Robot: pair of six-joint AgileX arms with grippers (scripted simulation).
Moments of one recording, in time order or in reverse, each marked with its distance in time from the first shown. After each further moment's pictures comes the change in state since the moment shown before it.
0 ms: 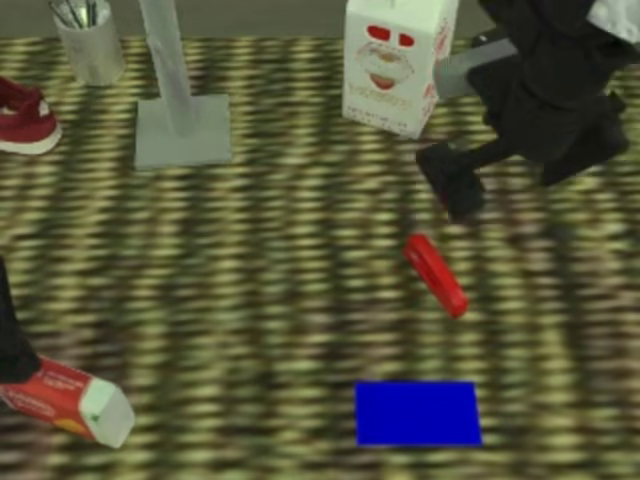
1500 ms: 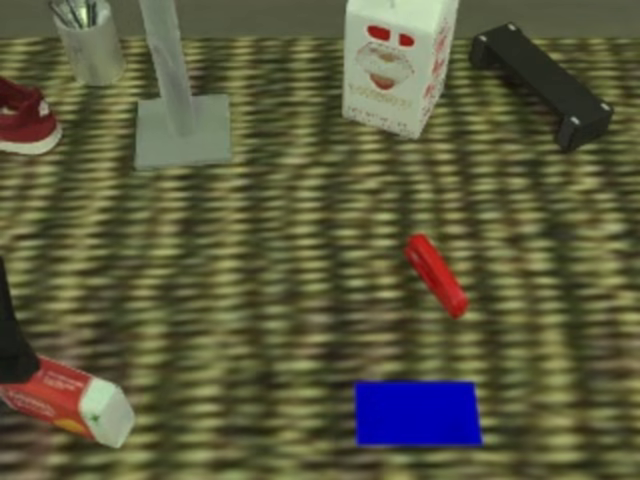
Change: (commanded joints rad) left arm 0.000 0.000 0.000 0.000 0.000 0.000; right arm -0.456 -1.940 -1.703 1.192 -0.007 -0.031
